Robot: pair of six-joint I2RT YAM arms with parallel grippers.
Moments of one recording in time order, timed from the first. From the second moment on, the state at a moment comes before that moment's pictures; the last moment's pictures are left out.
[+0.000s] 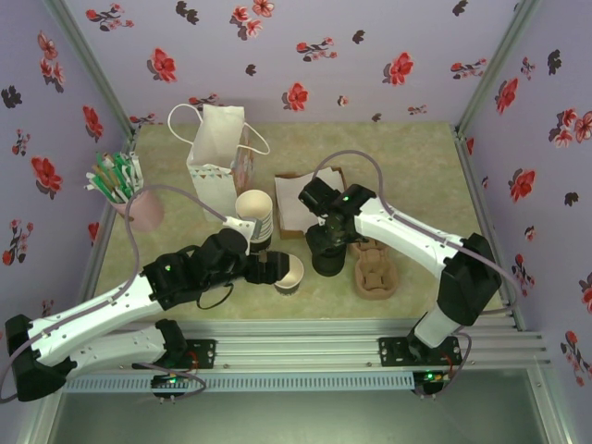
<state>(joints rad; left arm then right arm) -1.08 0.92 0.84 -0.60 -0.15 -0.75 0.82 1.60 1.34 -1.08 0.10 0.37</state>
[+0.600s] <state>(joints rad) -1.04 0.96 0.83 -0.54 -0.14 -0.80 0.79 1.58 1.35 -1.08 0.07 0.37</state>
